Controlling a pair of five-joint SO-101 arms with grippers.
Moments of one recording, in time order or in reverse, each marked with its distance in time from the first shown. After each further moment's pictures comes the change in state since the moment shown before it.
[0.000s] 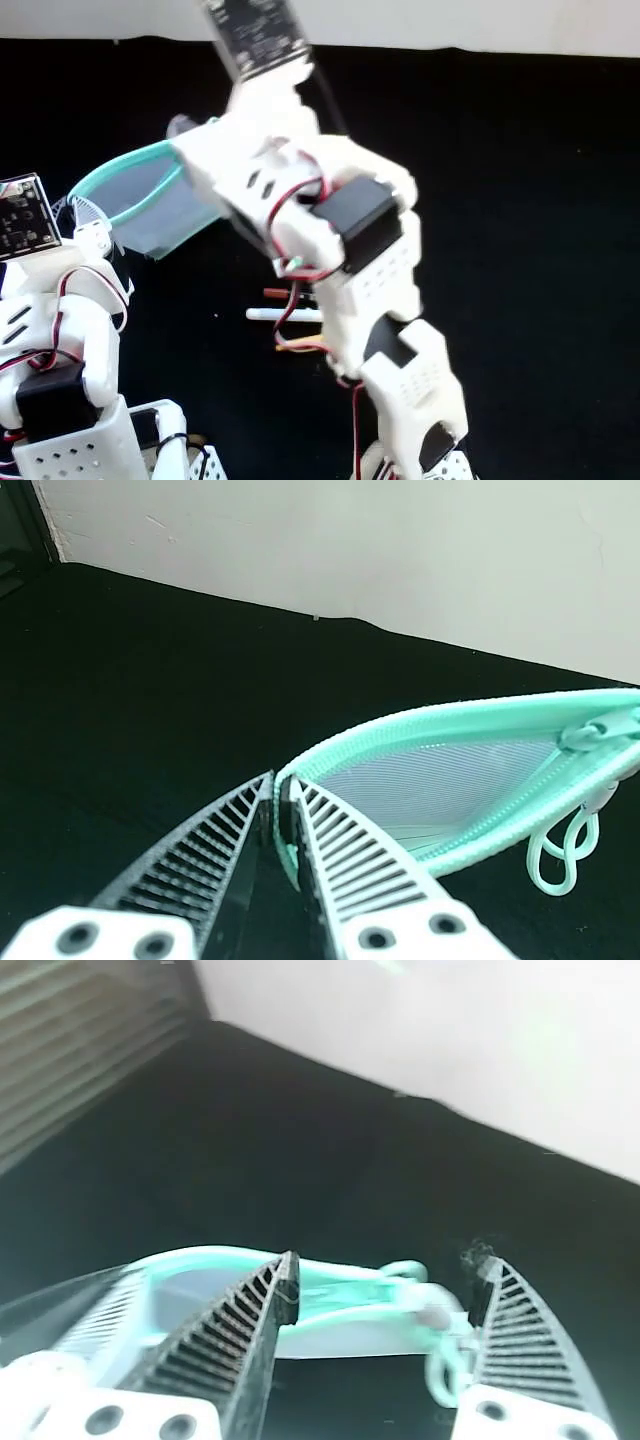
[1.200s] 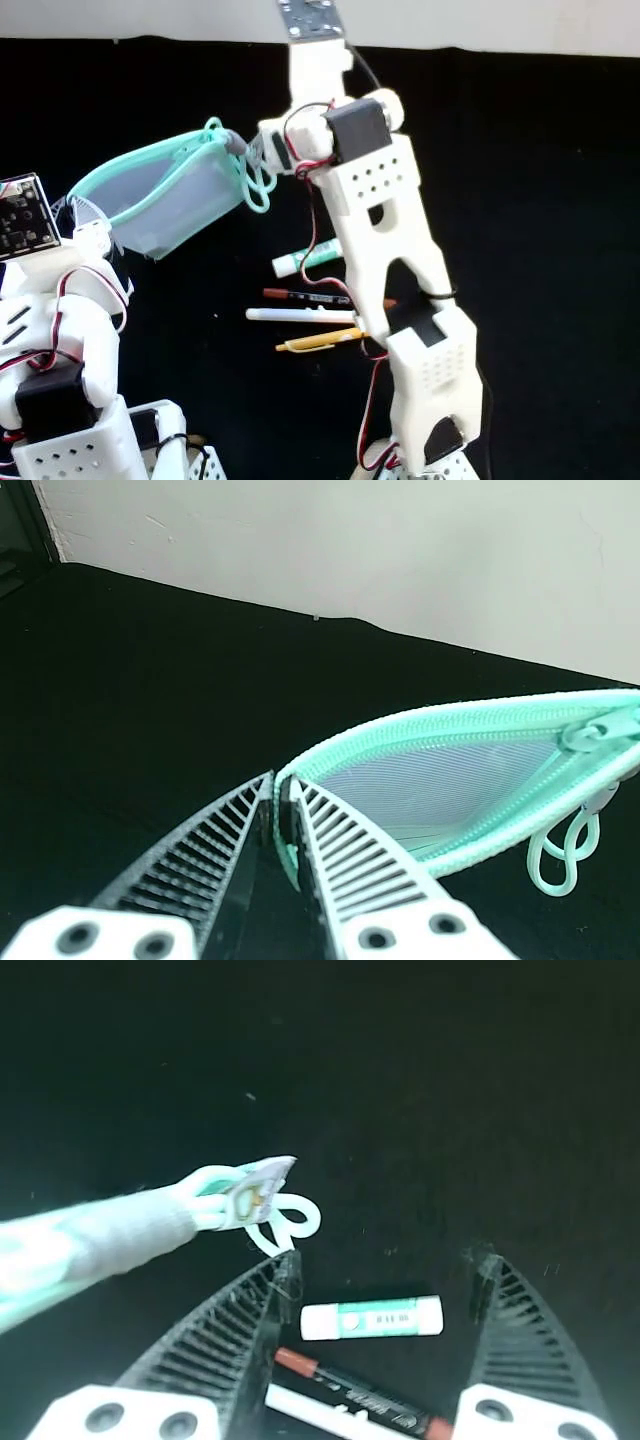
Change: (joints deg) left arm 0.0 0.0 0.0 0.0 0.0; right arm 13.1 -0.4 32.1 0.0 -8.8
